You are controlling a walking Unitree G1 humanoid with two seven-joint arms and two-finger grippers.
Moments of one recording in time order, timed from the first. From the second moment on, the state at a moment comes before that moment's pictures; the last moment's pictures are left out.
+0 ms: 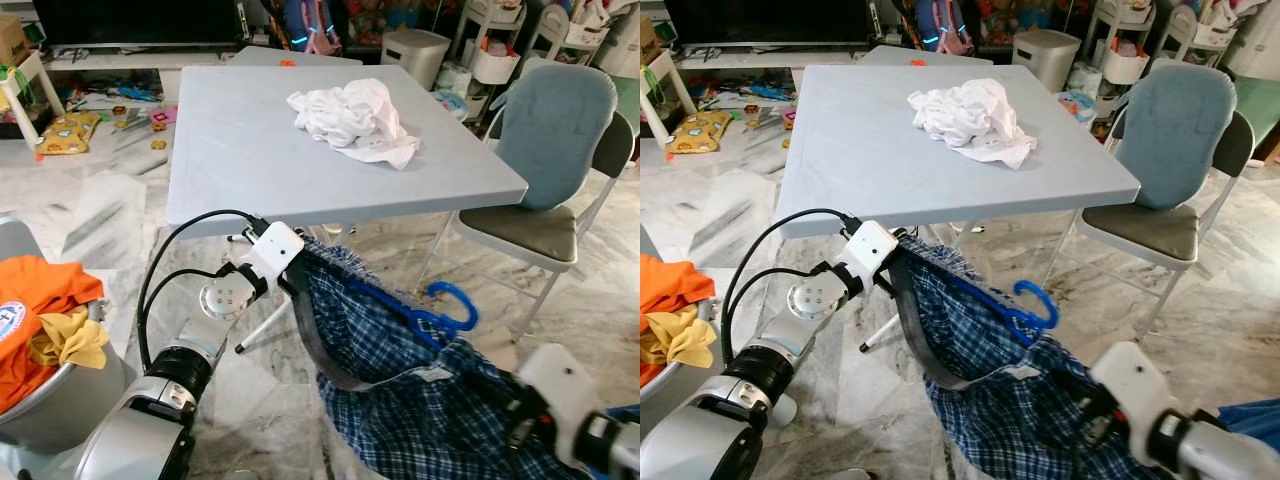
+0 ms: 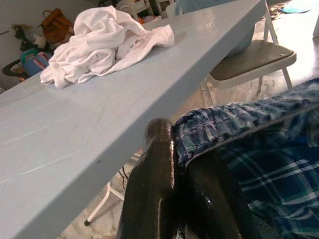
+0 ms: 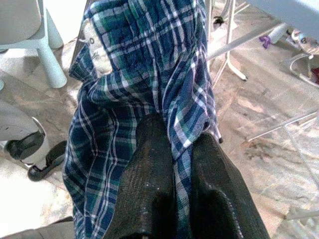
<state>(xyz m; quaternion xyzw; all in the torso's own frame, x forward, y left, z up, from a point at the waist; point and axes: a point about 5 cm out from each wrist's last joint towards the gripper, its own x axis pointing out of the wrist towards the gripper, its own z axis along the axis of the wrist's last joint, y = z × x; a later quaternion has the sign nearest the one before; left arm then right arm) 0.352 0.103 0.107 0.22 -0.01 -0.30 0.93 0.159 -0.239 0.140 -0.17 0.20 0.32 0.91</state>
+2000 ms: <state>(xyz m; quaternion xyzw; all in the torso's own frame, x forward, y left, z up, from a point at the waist) 0.288 0.079 0.112 0.23 -0.08 -0.63 0.74 0.219 -0.253 0.135 -0.32 0.17 0.36 0.86</state>
